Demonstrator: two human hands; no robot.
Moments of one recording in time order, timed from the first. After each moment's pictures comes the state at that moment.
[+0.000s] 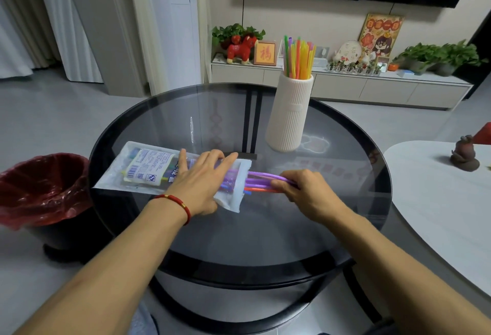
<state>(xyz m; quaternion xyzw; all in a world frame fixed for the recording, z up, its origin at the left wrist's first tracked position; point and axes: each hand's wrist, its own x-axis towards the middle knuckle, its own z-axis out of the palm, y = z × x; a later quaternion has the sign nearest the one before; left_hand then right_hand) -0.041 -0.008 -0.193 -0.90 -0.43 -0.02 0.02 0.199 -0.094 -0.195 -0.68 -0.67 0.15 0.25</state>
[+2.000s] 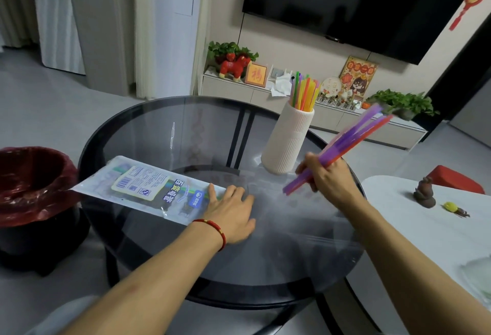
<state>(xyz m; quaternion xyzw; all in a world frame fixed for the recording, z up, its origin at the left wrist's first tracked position) 0.008 -0.025 -0.223 -0.91 -0.41 -0.03 -0.08 0.230 -0.068 -0.132 -0.70 -0.57 0.15 0.41</state>
